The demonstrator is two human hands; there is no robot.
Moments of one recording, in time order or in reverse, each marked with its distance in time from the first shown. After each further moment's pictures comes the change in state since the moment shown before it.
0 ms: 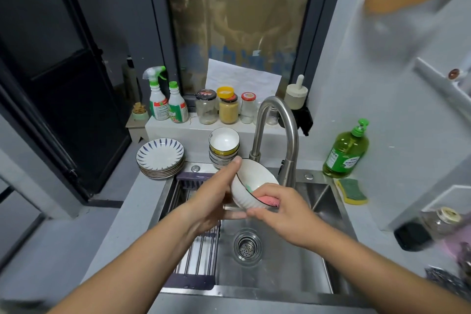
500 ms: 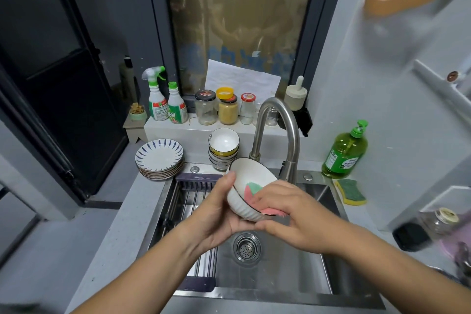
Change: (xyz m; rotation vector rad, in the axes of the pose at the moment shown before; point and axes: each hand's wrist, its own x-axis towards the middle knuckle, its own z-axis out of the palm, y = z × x) left_hand -0.007 -0.022 -0.004 -0.345 -0.332 0.087; right_hand -0.005 -0.016 -0.024 -0.480 -0.159 -0.373
